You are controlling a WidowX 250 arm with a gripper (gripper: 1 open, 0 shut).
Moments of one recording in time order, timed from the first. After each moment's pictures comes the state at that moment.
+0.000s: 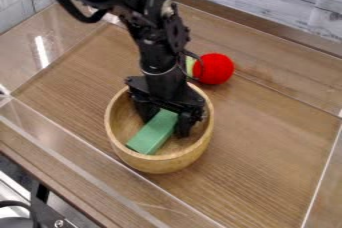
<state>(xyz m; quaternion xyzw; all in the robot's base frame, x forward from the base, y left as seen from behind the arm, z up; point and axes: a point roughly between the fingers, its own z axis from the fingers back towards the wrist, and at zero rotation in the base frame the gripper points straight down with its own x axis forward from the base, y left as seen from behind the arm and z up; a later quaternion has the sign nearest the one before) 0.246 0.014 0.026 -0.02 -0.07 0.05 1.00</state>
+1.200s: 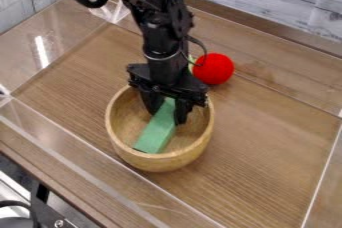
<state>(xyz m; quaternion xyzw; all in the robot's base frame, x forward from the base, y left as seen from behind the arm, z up) 0.258 0.016 0.039 -0.01 -0.07 0.06 1.00</state>
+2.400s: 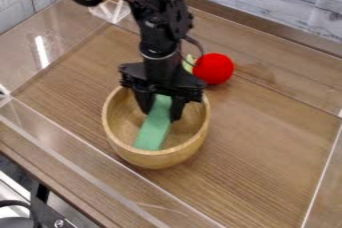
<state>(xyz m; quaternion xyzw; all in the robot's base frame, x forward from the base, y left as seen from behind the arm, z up) 0.249 0.026 0.045 0.01 -0.07 0.13 0.99</state>
